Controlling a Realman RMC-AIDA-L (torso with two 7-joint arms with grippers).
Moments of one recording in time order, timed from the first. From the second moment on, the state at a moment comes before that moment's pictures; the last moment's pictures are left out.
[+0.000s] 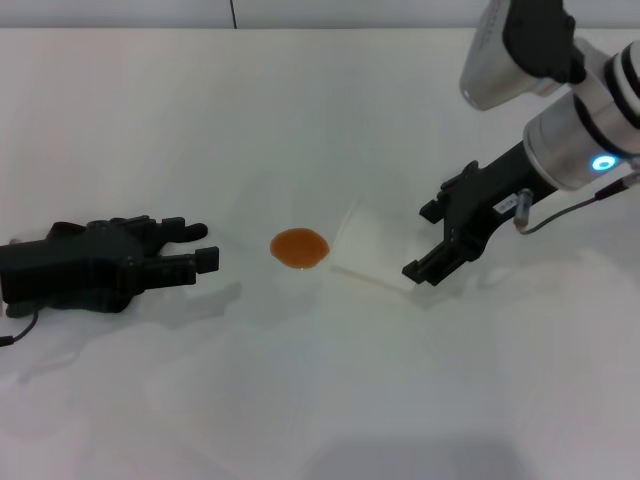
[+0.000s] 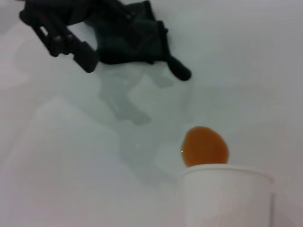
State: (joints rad) left arm -0.44 -2.05 0.70 0.68 2.02 1.56 -1.59; right arm 0.74 2.02 -1.44 -1.15 -2.30 -1.46 2.20
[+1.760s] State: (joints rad) left arm -0.44 -2.05 0.70 0.68 2.02 1.56 -1.60; right arm 0.73 2.02 -1.57 -1.07 -2.27 -1.27 2.30
